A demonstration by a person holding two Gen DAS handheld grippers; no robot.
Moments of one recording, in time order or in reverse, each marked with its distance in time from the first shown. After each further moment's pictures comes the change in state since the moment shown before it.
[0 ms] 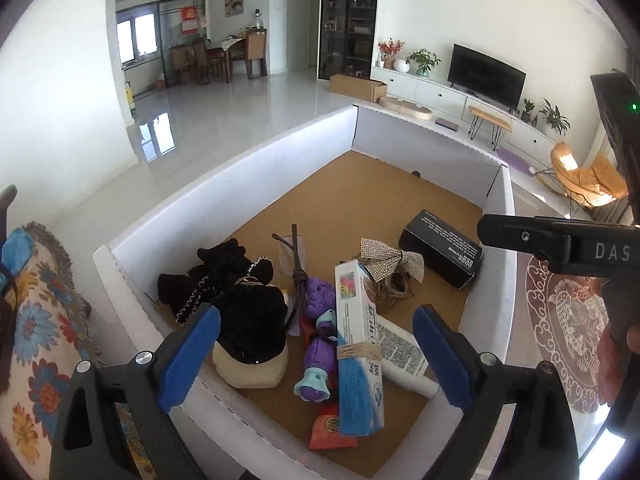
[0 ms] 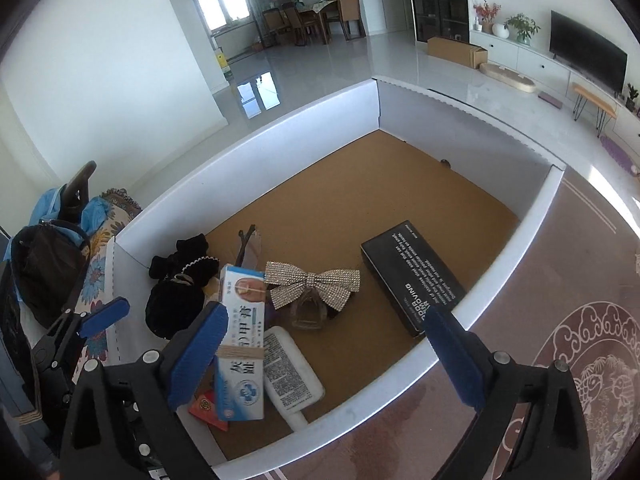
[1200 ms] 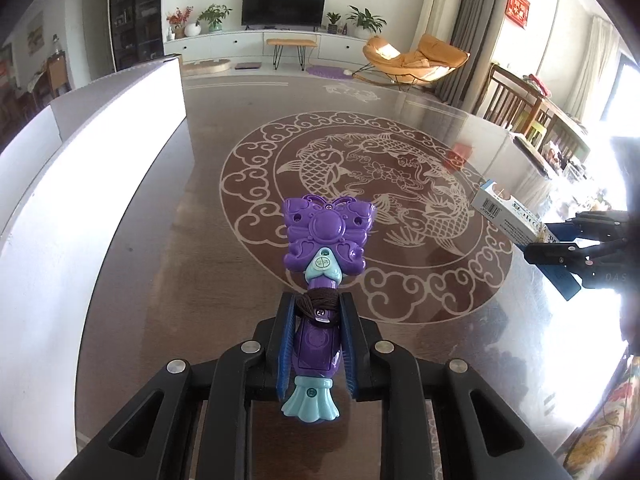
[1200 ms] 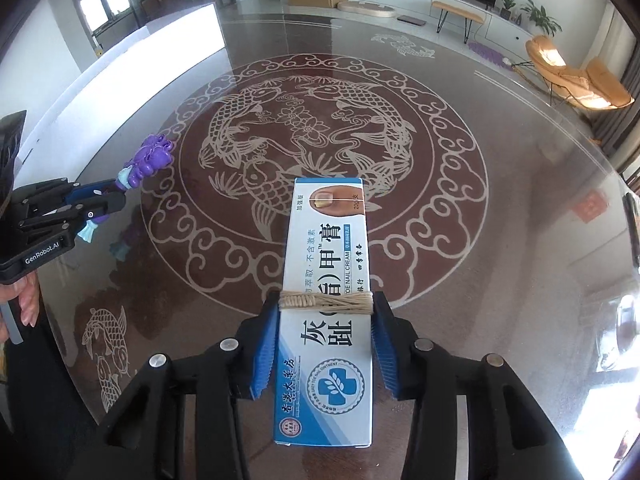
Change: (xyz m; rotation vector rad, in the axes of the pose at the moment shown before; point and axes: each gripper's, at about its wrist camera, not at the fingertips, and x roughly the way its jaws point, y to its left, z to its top) left arm 0.001 -0.257 -0.105 0.452 0.153 -0.508; right arm -0.167 -0.263 -0.287 0.231 0.123 -0.260
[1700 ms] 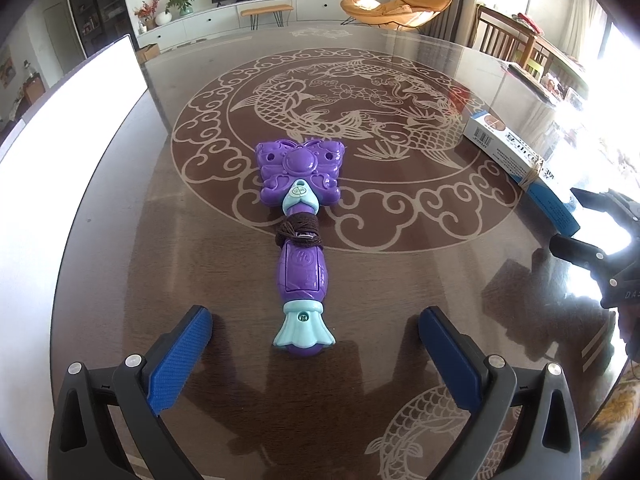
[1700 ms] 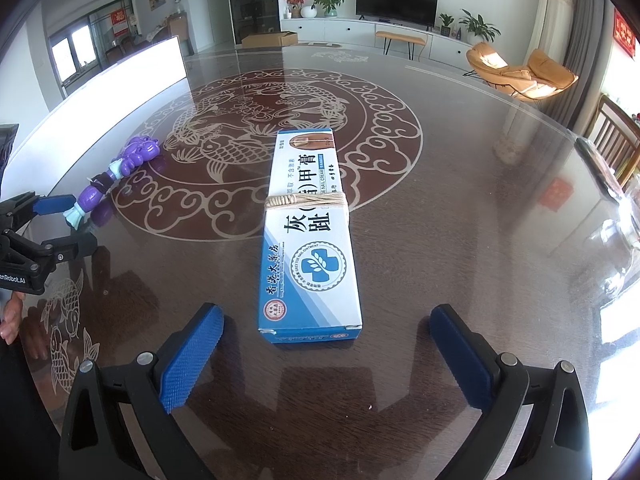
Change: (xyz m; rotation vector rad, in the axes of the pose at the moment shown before) left arm 0.048 -0.040 -0.027 0.162 0.192 0.068; right arm 0.019 -0.014 -0.082 0.107 -0.144 -0.125
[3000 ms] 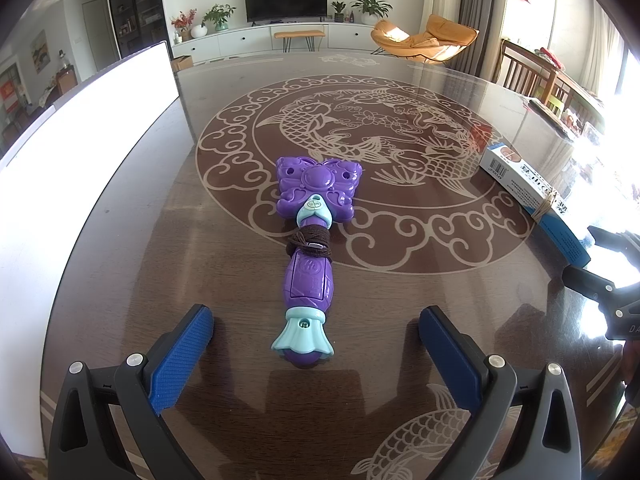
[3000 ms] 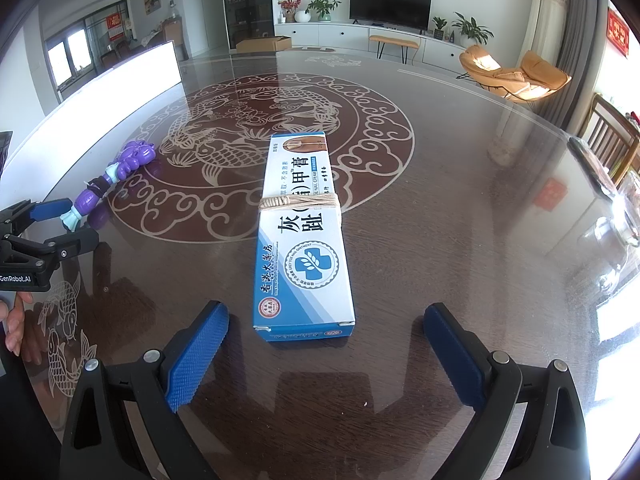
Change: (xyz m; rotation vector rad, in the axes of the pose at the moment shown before) left arm -0.003 -0.007 -0.013 -0.099 -0.136 0.062; right arm -0.009 -0.002 -0.012 0.028 -0.045 -0.041
